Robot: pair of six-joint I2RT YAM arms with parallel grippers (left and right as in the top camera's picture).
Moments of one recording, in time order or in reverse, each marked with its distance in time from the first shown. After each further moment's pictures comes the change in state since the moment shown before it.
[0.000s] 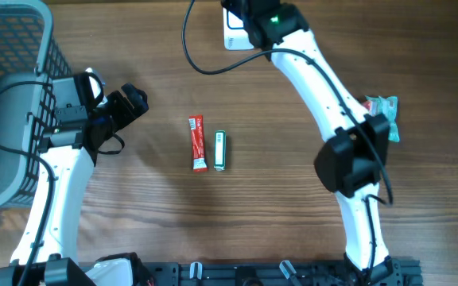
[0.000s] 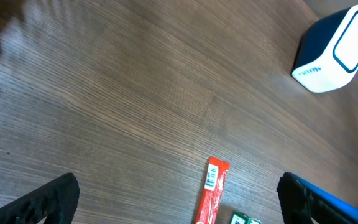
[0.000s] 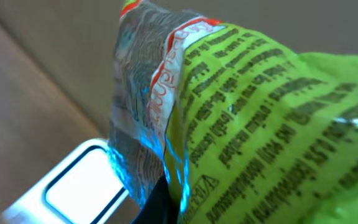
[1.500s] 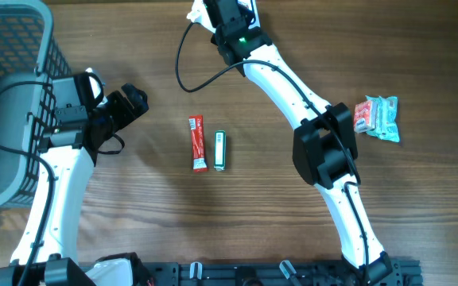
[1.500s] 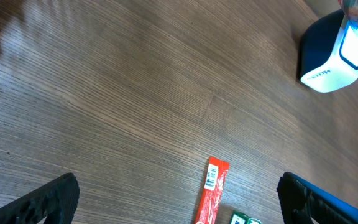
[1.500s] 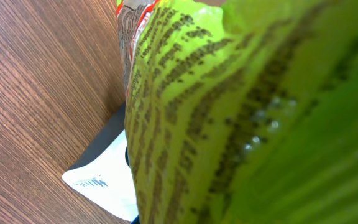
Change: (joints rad) left arm 0.000 0.000 0.000 0.000 0.000 0.000; right arm 0.067 0.161 0.003 -0.107 0.123 -0.053
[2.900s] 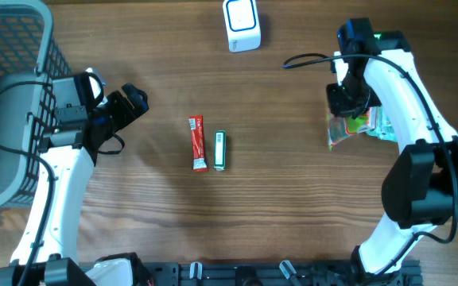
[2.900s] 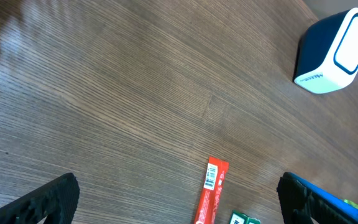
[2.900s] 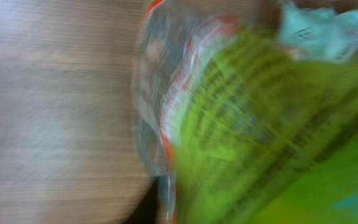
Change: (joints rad) left arm 0.000 0.000 0.000 0.000 0.003 0.000; right arm -0.451 -0.562 -0.643 -0.829 -0.278 0.774
